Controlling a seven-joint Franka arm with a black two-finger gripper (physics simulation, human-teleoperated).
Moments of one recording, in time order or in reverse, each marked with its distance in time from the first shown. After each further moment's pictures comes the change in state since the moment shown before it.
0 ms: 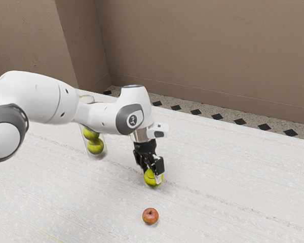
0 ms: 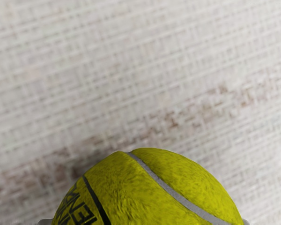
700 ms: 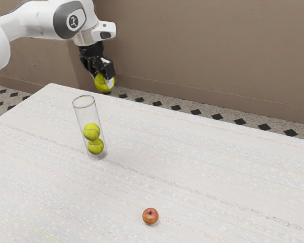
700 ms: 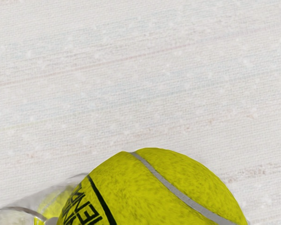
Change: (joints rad) arm 0.107 -0.259 0.164 0.374 0.180 -0.375 -0.014
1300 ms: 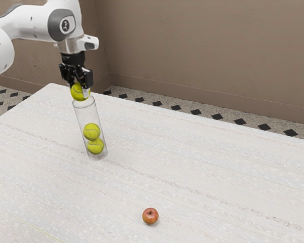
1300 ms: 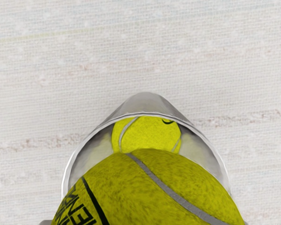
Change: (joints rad) arm 0.079 0.141 0.037 0.133 0.044 -0.193 0.039
